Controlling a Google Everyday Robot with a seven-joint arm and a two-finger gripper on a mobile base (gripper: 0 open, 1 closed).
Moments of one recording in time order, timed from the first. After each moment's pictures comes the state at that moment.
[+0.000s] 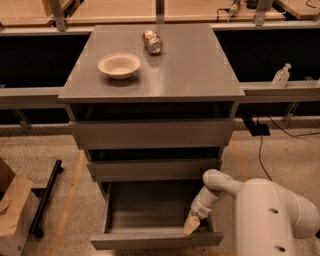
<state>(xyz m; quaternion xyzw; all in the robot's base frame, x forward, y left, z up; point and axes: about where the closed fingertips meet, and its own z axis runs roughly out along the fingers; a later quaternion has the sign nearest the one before) 0.508 -0.133 0.246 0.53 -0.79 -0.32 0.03</state>
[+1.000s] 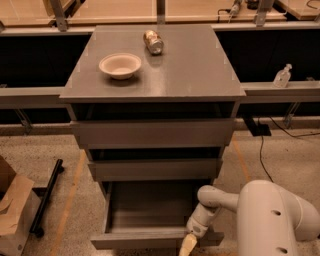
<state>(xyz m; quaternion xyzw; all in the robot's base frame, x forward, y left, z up) 0.423 -0.109 0.218 0.49 -0.80 -0.35 0.10</state>
